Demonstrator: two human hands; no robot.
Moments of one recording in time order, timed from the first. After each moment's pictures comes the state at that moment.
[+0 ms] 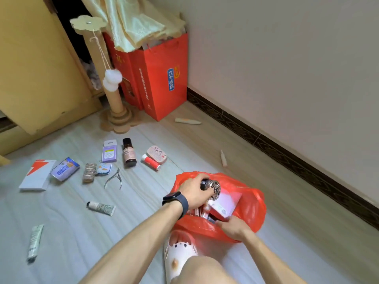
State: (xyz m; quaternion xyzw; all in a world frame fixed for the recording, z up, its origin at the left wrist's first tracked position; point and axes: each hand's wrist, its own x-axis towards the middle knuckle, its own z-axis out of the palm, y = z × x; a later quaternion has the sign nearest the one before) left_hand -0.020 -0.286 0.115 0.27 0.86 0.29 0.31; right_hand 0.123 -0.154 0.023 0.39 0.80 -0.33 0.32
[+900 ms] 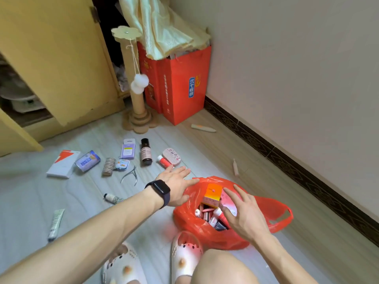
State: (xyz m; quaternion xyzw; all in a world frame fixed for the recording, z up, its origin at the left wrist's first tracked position) left_hand -0.059 -0.362 0.145 0.48 0.86 -0.08 0.16; right_hand 0.120 -0.168 0.117 0.19 0.96 -0.20 0.05
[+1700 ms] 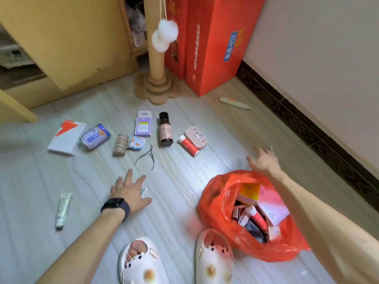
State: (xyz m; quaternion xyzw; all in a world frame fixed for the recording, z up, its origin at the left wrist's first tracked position) left_hand -0.148 -0.546 -0.011 0.08 0.95 0.01 0.31; right_hand -0.113 -0.114 0.016 0.31 0.92 -0.15 0.17
